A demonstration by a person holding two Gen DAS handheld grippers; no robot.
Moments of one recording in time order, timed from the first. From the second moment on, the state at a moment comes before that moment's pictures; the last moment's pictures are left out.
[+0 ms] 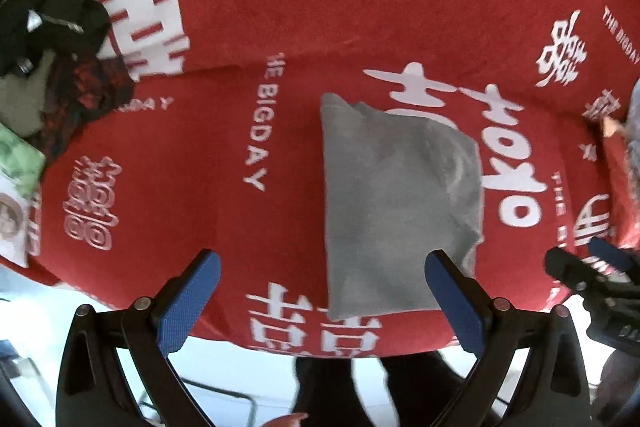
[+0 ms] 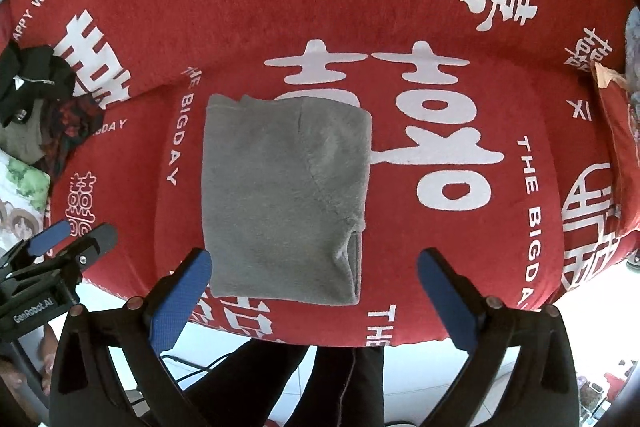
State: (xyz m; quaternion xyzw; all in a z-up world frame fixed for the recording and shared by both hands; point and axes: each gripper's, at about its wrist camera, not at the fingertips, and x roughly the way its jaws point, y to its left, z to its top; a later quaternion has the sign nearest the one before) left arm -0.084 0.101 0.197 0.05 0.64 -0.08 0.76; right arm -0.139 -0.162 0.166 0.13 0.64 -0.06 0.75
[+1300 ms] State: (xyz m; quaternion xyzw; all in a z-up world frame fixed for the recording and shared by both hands) left arm -0.091 0.092 0.198 0.06 0.65 -0.08 0.75; right arm -0.134 -0.159 0.165 0.11 0.65 -0.07 0.74
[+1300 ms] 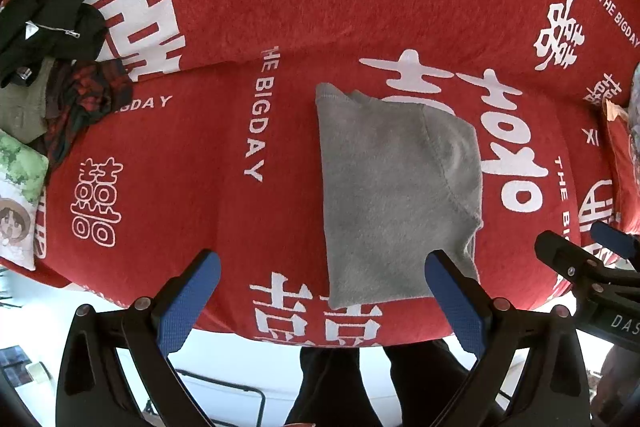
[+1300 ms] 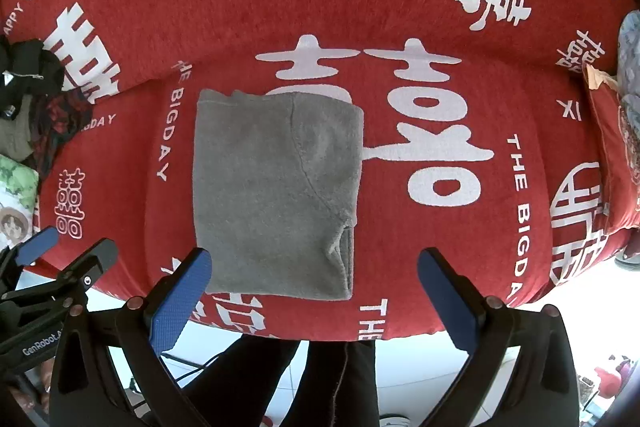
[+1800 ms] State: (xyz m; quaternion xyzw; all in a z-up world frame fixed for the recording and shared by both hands) left arm -0.092 0.094 0.197 0.06 0.65 -0.08 0.75; right arm -0.134 -0.160 0.165 0.11 0.65 -0.07 0.74
